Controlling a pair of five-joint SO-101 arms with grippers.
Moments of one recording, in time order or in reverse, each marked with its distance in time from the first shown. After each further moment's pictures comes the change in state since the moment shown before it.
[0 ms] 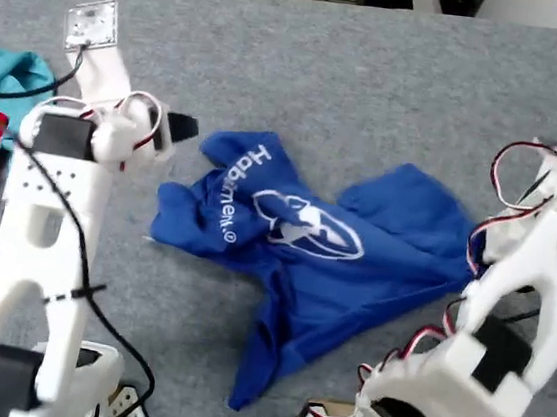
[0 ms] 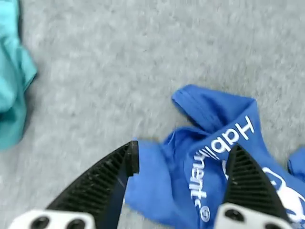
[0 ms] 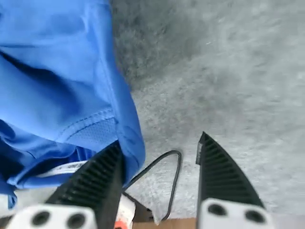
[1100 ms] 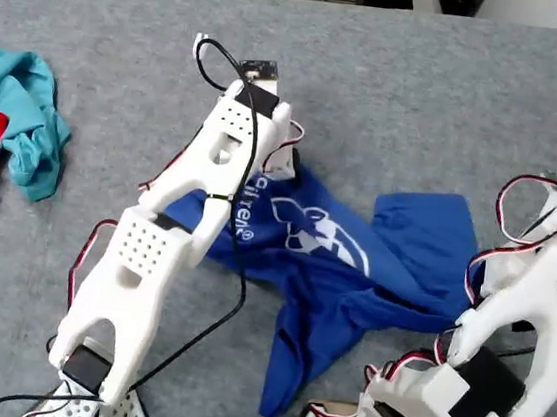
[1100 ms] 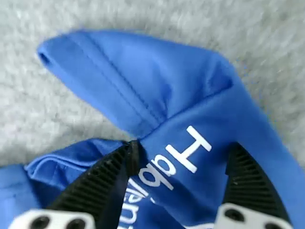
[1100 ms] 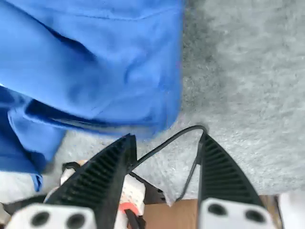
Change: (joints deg) left arm 20.2 74.5 -66.5 23.6 13.9; right arm 5.7 -7.3 14.8 -1.8 -0.4
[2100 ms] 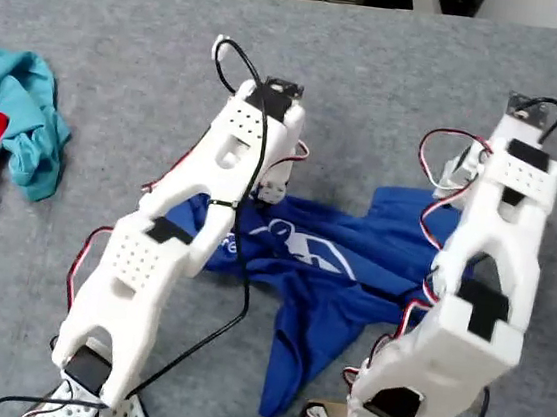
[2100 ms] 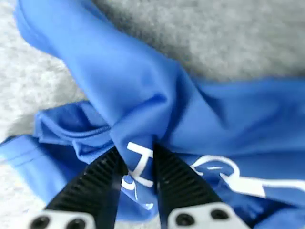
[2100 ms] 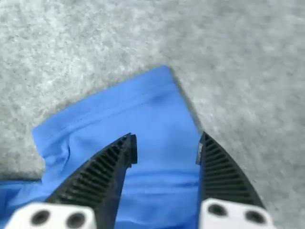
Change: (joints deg) left arm 3.0 -11.6 9.8 9.0 -13.9; right arm -19.6 22.9 -9.9 -32.3 -24.3
